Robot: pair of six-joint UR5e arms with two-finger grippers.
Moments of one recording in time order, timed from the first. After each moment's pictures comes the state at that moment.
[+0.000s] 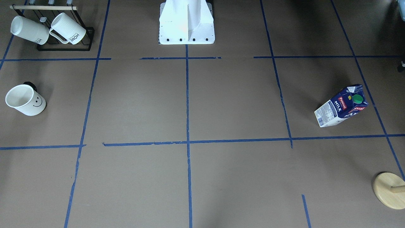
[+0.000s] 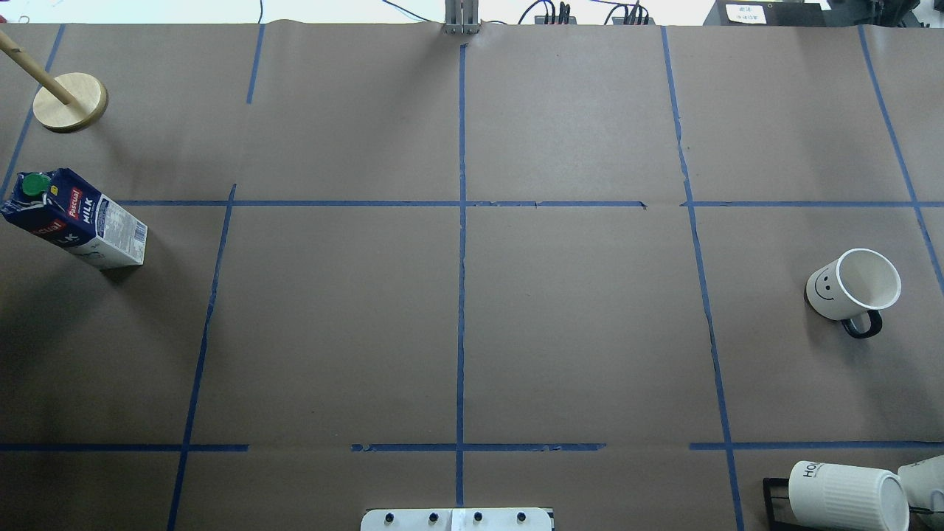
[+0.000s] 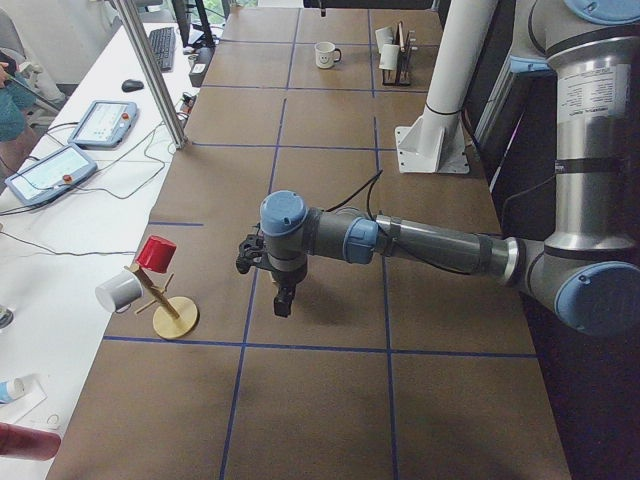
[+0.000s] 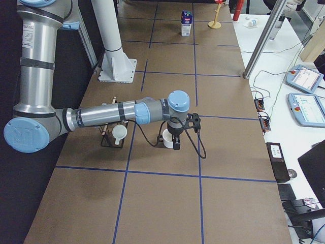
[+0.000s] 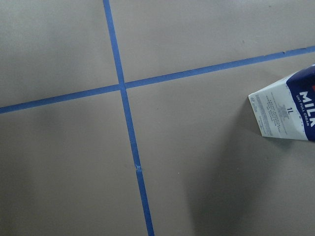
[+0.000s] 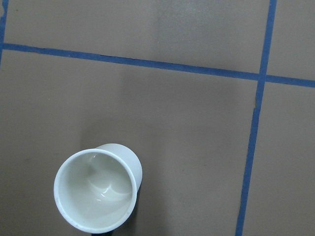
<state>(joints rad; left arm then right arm) -1.47 -1.47 -1.84 -1.56 -2.36 0.02 1.39 -1.71 1.88 -1.55 2.37 0.14</state>
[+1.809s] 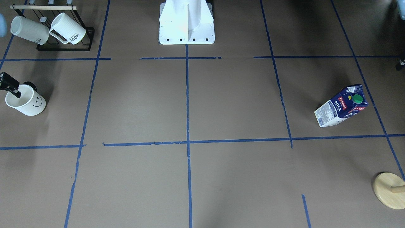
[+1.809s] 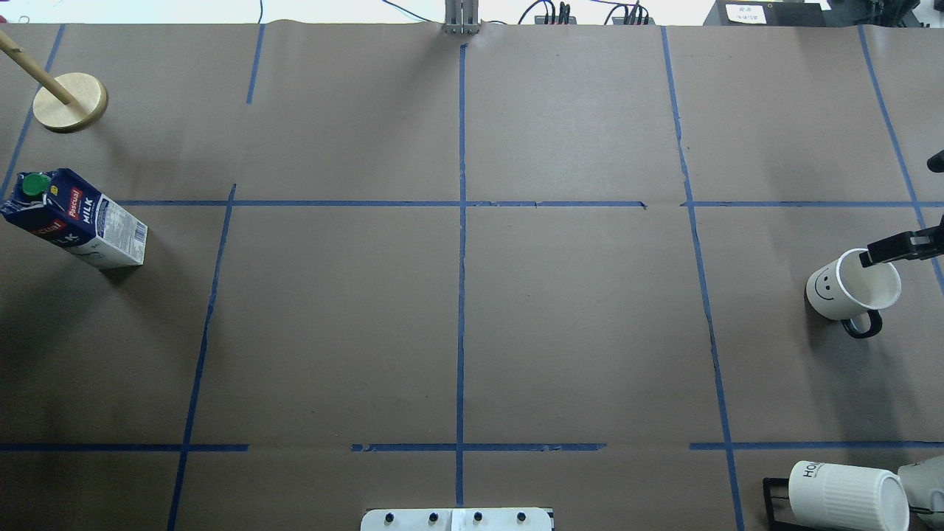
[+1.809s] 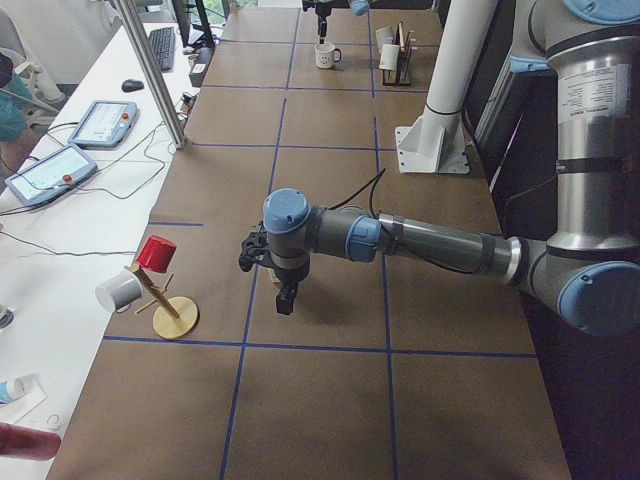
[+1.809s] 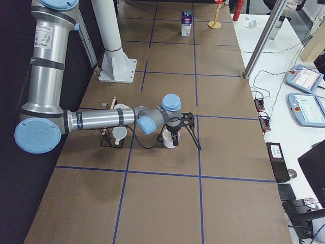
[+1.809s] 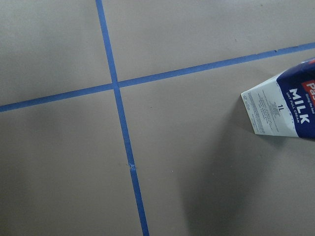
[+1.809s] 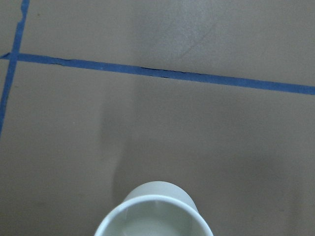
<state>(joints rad) -1.47 -1.46 -1.85 -1.56 -2.36 0.02 1.11 -1.74 1.75 -1.05 2.21 0.54</state>
